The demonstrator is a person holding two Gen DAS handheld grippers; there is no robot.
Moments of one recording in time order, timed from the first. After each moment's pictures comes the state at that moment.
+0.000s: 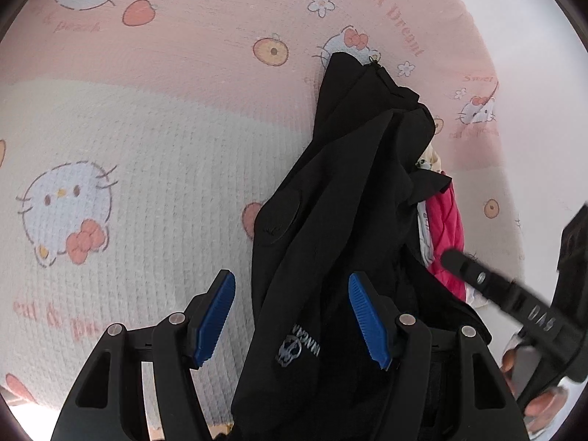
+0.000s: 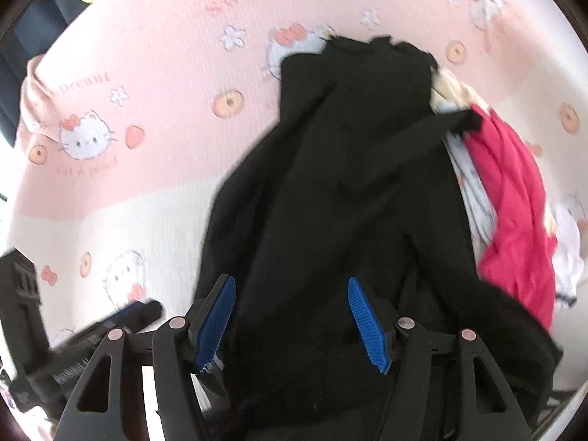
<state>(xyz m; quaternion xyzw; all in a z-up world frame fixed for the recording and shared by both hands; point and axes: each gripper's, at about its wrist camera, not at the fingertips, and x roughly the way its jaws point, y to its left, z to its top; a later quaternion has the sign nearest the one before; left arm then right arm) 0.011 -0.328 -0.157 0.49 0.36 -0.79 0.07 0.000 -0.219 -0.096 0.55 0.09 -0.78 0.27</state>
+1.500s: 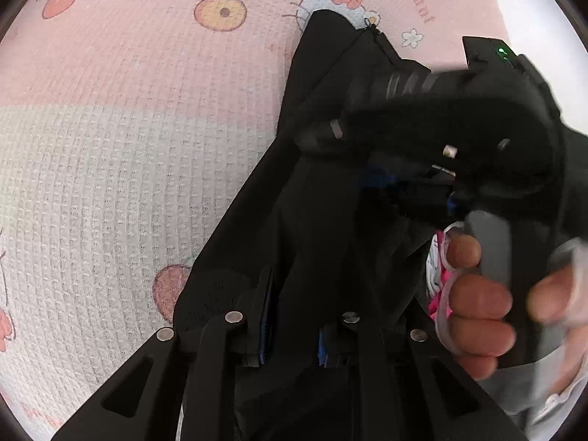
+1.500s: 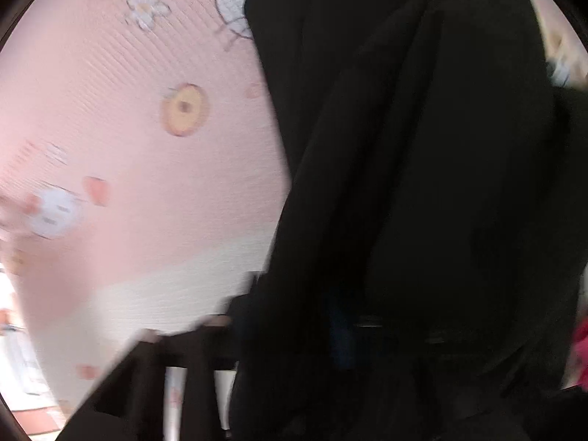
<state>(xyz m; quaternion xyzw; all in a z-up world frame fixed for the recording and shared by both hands) -0.100 -0.310 -0.208 0.52 0.37 -0.77 0.03 -0.172 -0.313 -0.190 0.68 0.01 -0.70 0.23</state>
